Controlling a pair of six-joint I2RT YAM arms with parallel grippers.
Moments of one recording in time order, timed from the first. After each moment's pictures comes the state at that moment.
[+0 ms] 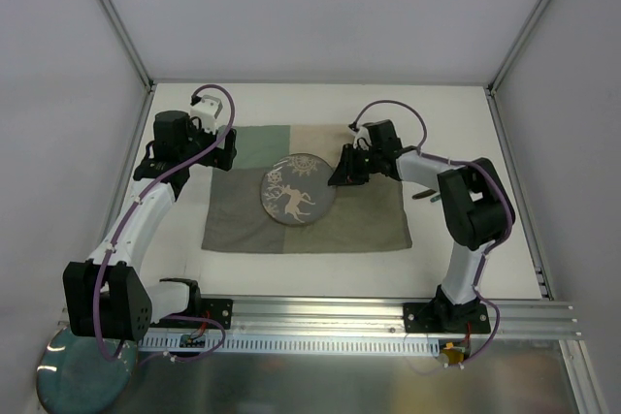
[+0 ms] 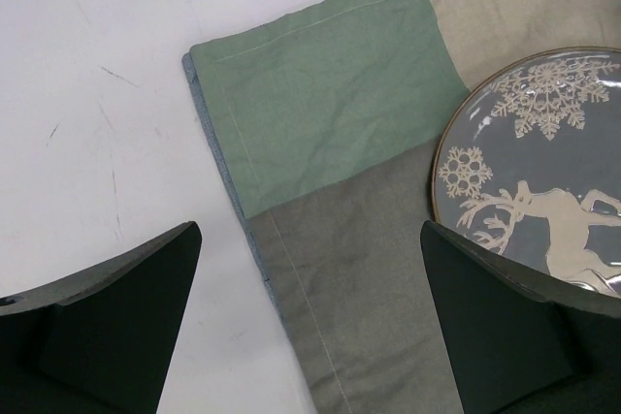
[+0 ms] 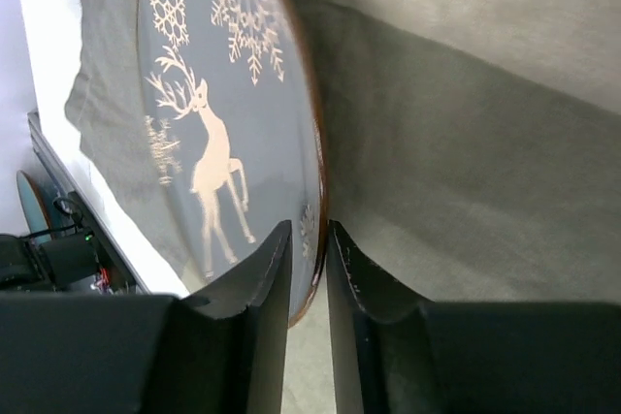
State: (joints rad) left arm -0.06 1.20 0.92 -0.25 0.23 0.18; right arm 0.42 1.87 1.11 -0.10 -0.61 0.47
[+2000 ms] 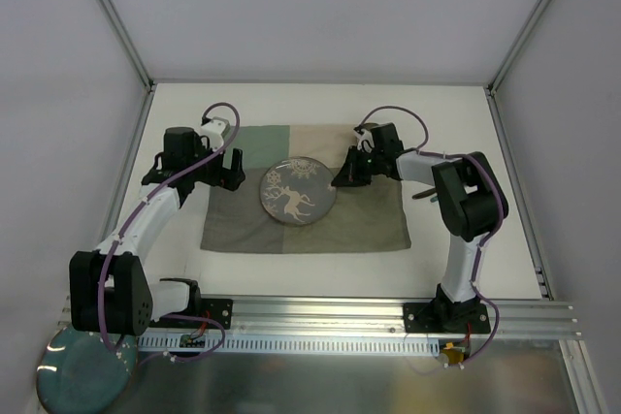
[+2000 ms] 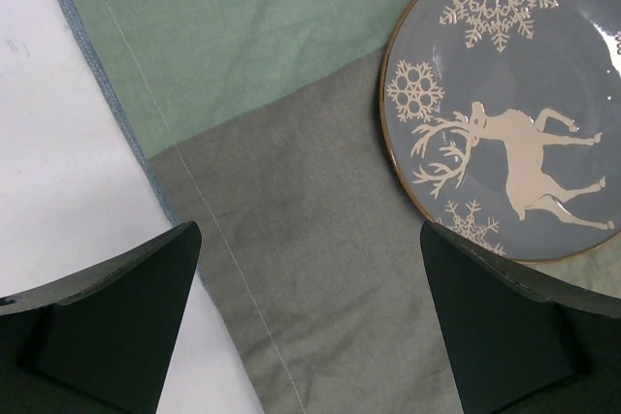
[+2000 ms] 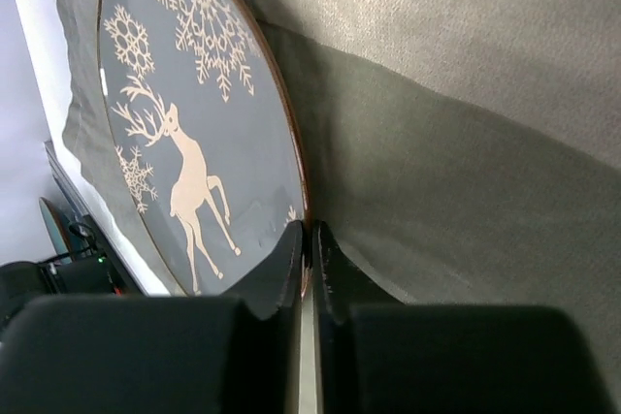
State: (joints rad) left arm -0.06 1.22 0.80 -0.27 0.34 0.14; right arm 0.39 1.95 1.11 -0.04 -0.62 0.52
